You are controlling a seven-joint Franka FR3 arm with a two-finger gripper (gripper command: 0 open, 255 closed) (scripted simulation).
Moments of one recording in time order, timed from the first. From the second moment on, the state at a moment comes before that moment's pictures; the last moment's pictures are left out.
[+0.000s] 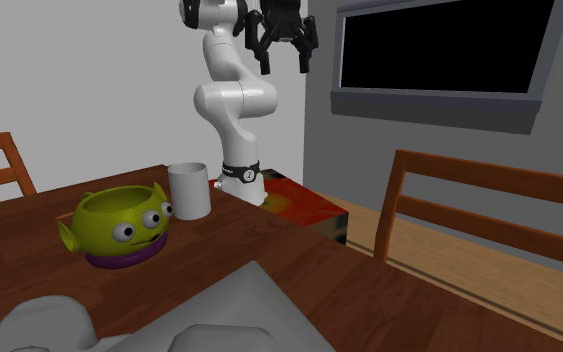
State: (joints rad) arm -0.09 -0.88 -0.02 -2.50 0.03 1.73 -0.16
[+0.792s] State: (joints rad) arm -0.26 -0.96 -0.19 -2.81 -0.15 1.96 -0.25
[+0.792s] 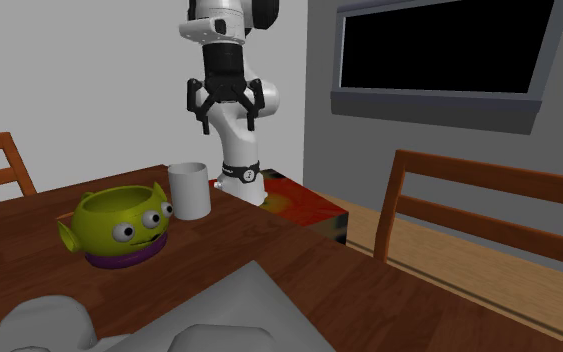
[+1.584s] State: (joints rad) arm -0.39 -0.89 -0.31 -2.98 -0.28 2.20 -0.31
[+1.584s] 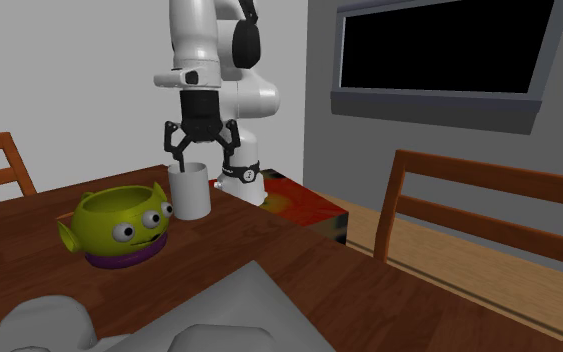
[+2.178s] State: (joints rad) arm -0.39 -0.86 -0.32 -2.99 -0.29 2.23 -0.30
